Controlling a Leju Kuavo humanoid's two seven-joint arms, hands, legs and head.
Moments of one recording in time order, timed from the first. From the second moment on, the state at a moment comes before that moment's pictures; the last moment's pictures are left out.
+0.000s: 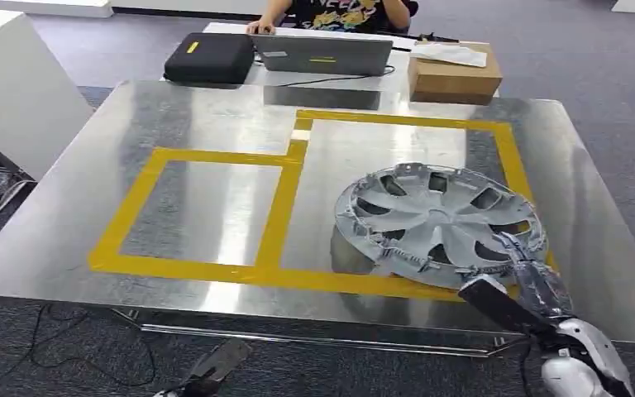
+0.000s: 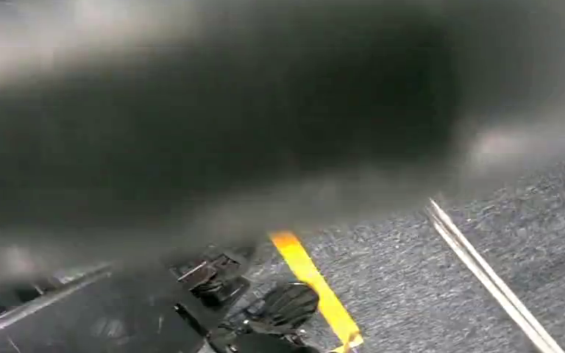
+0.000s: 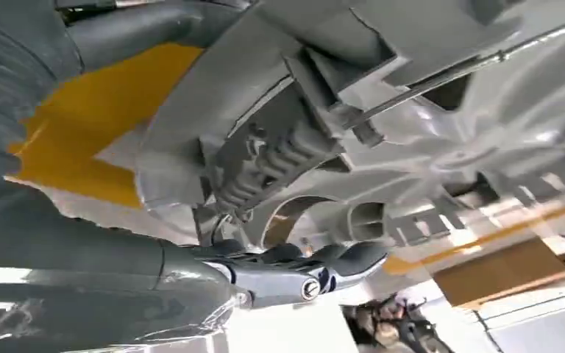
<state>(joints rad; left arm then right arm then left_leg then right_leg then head) -0.20 -0.25 0.35 -0.28 -0.73 0.08 -0.43 0.13 -0.20 0.05 -1.59 0.71 -0.16 -0.04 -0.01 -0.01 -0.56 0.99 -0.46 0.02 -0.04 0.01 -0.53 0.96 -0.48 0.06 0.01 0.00</state>
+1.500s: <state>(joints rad) -0.17 -0.22 0.44 -0.28 -0.65 0.07 -0.50 0.58 -0.07 0.24 -2.05 1.01 -0.68 -0.19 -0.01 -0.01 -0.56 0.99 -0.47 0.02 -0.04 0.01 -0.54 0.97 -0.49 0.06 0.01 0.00</state>
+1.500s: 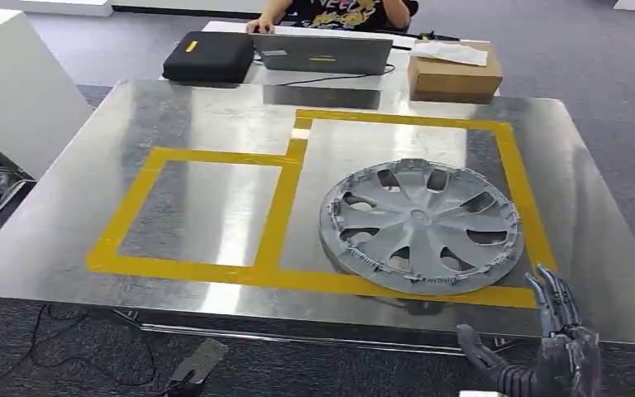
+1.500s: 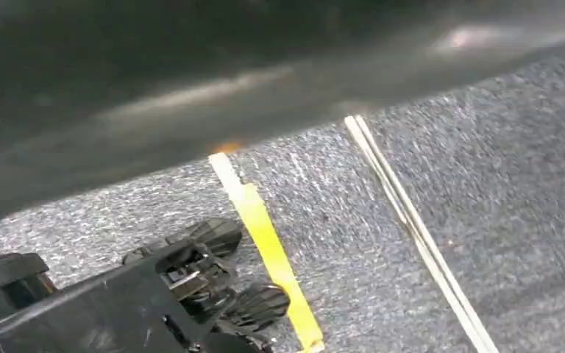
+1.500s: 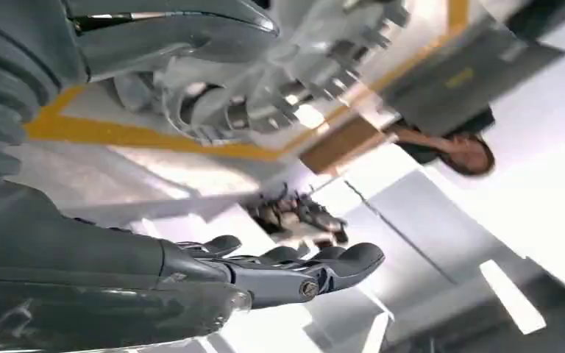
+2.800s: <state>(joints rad) -0.14 -0.23 0.56 -0.28 -0.61 0.11 -0.53 0.44 0.35 -0.48 -1.29 0.17 -0.69 -0.35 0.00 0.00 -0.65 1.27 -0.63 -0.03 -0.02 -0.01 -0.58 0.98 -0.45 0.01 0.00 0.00</state>
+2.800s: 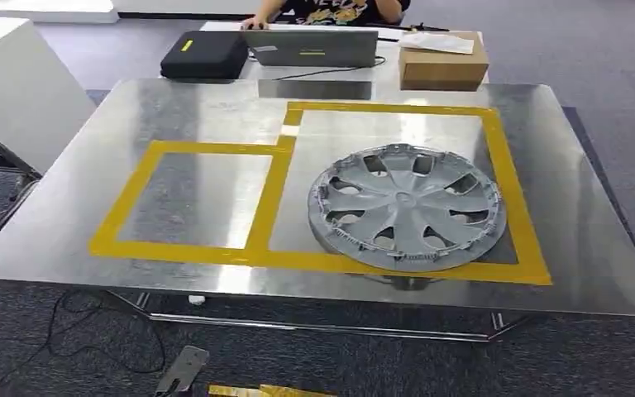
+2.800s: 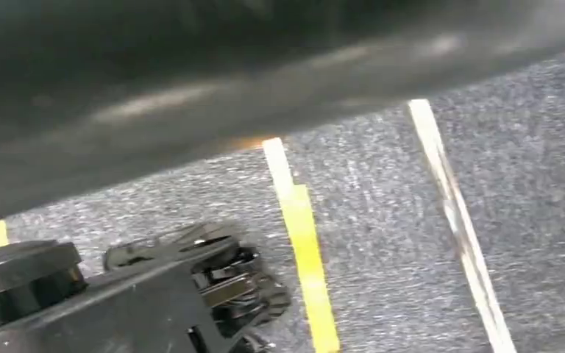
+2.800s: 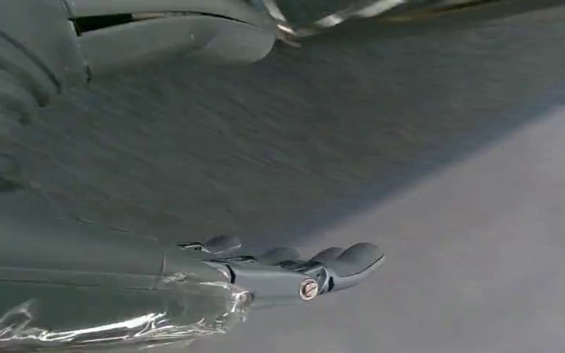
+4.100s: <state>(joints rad) -0.10 -0.21 0.70 -0.28 -0.51 0.12 -0.66 0.06 0.27 -0.83 -0.41 0.60 -0.30 -0.49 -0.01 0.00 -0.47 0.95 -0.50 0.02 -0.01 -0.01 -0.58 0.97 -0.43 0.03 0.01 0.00</state>
